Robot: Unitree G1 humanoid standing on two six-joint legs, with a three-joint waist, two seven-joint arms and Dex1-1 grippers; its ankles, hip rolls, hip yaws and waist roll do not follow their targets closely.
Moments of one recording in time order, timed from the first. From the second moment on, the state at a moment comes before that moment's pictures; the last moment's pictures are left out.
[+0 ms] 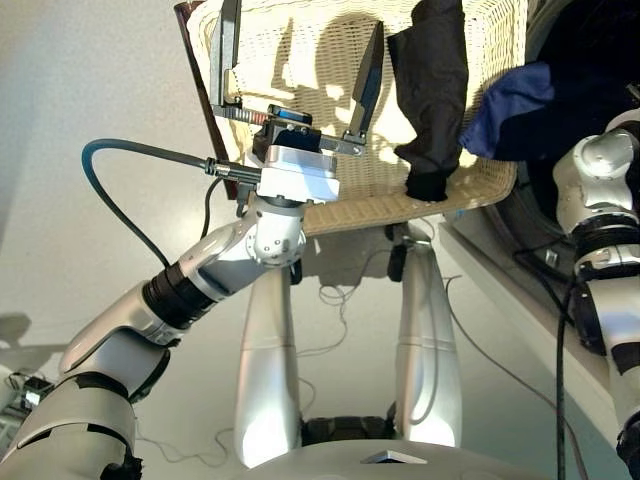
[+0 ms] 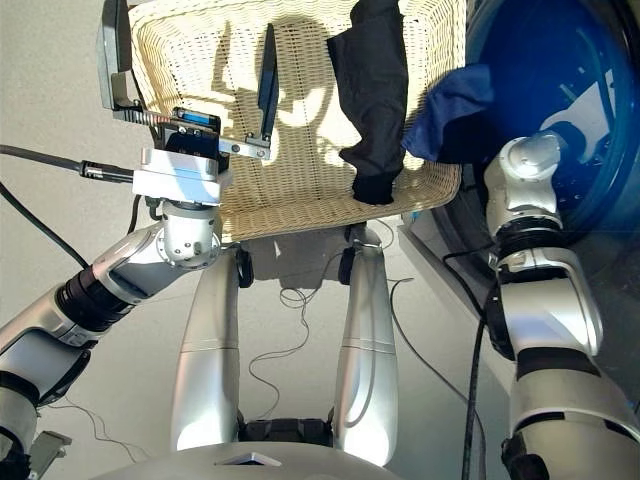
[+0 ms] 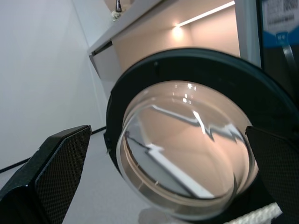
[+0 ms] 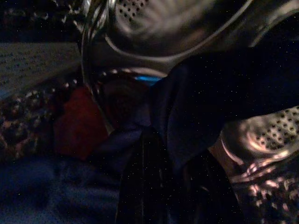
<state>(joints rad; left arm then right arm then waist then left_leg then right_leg) -0.80 0.66 -0.71 -0.18 0.14 -0.32 0.81 -1.08 -0.78 0.26 1.07 0.52 -0.33 -0.84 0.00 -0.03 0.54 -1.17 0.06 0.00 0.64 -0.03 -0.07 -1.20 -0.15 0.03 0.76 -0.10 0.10</state>
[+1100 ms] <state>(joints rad) -0.77 0.71 -0.67 -0.22 0.04 -0.30 0.70 -0.91 -0.75 0.27 0.68 0.73 -0.38 -0.62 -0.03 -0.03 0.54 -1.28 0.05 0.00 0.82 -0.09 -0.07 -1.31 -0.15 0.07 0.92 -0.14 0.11</state>
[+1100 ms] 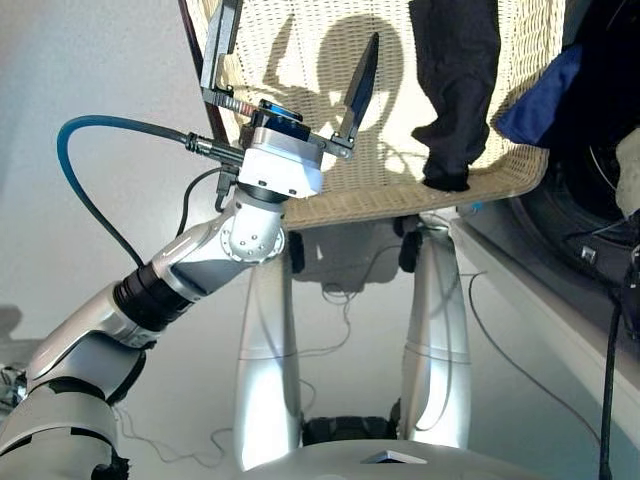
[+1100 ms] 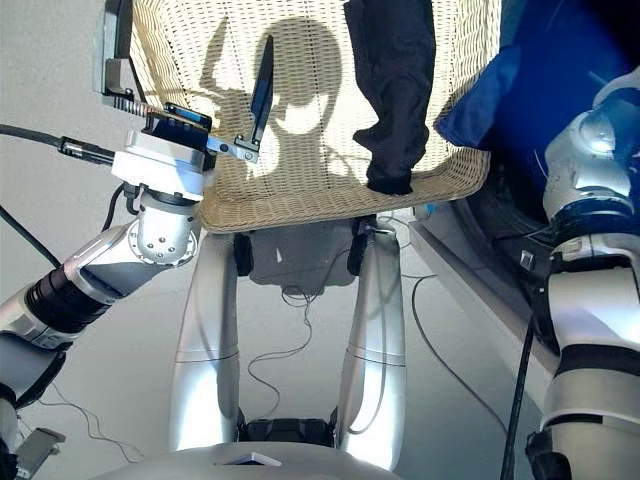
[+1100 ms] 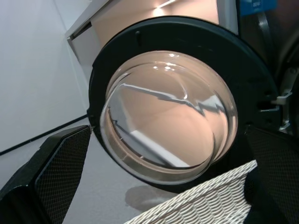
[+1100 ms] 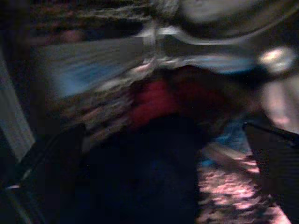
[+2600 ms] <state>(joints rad) -0.71 0.63 -0.66 -0.25 -0.04 -0.30 0.64 -0.96 -0.43 0.63 0.94 0.47 -0.21 -0.32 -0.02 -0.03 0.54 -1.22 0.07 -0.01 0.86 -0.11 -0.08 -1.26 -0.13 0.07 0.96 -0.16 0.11</state>
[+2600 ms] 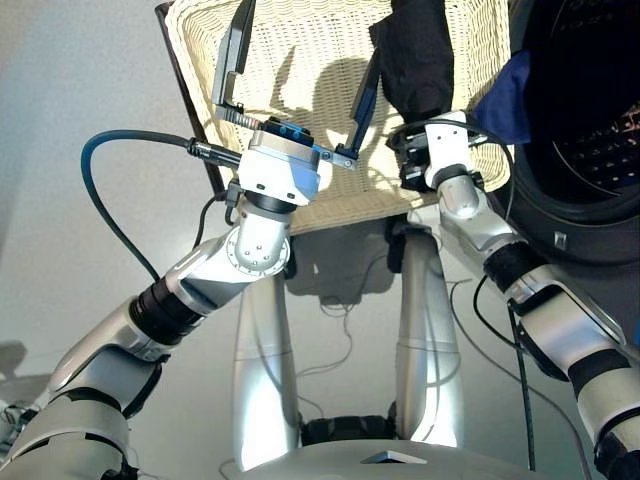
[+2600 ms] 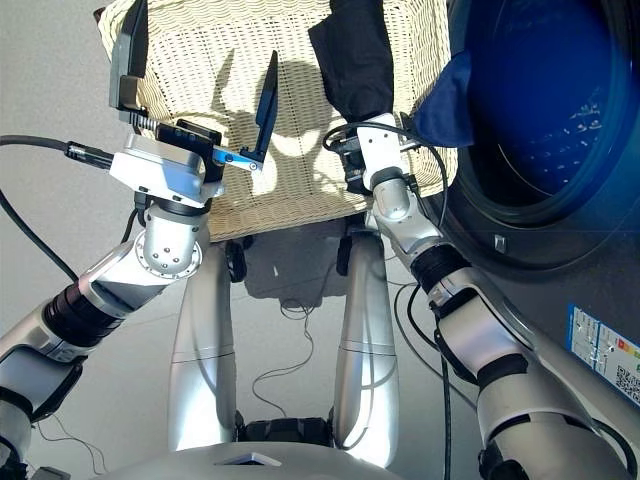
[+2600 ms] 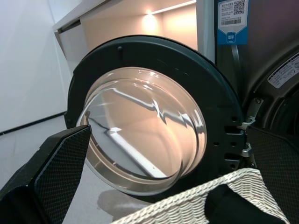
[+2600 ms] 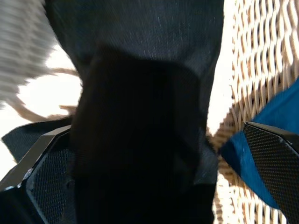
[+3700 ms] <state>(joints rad) -0.69 0.59 -0.66 -0.27 -0.14 -0.32 0.56 -0.94 -0.42 0.53 0.85 0.67 -0.23 -0.30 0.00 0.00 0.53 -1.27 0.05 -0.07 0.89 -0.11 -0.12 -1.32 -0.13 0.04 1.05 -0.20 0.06</state>
